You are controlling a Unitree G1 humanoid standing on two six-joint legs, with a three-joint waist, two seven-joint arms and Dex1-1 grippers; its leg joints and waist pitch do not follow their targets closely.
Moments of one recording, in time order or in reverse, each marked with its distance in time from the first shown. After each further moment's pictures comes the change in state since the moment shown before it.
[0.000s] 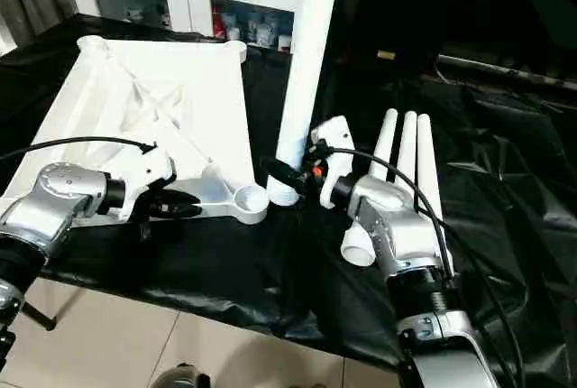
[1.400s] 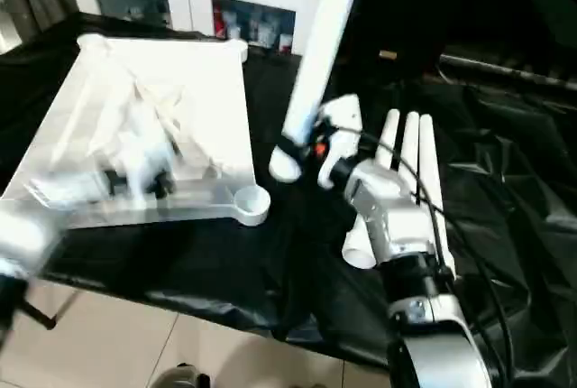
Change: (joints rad) left arm 0.198 0.014 -0.021 -0.448 -0.113 0.195 0.195; right arm -0.033 0.024 -0.016 0.066 -0.002 -0.029 -0.068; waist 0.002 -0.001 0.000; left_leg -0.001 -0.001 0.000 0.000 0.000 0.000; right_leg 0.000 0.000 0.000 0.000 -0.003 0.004
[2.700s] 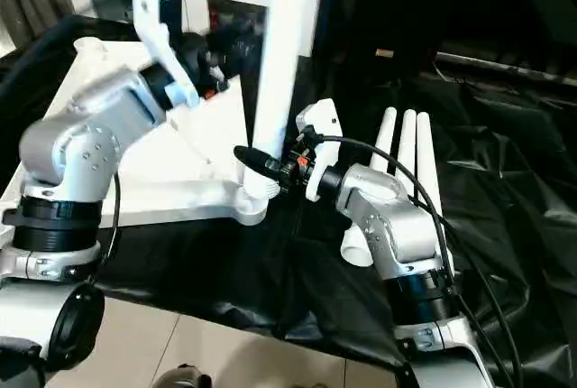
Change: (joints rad) left arm -0.368 -0.375 0.376 -0.168 -0.364 0.363 0.459; right arm 0.049 -0.015 0.048 -0.286 0.077 0.173 0.051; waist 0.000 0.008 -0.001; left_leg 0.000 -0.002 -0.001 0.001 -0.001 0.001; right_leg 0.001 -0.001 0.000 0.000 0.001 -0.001
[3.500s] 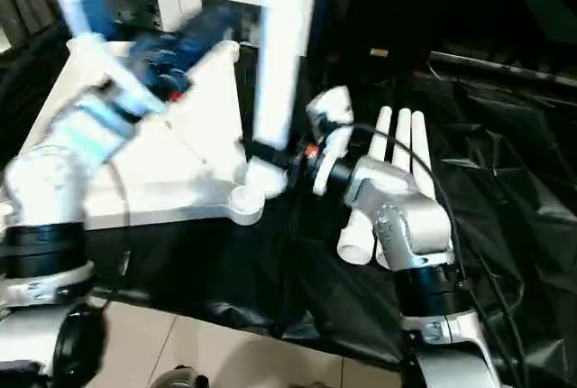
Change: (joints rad) left arm 0.142 0.007 0.218 -0.056 -0.269 0.020 -0.121; right arm -0.033 -0.016 -0.095 -0.003 0.079 0.052 0.000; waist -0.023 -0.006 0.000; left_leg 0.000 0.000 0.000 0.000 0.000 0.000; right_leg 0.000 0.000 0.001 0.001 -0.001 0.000
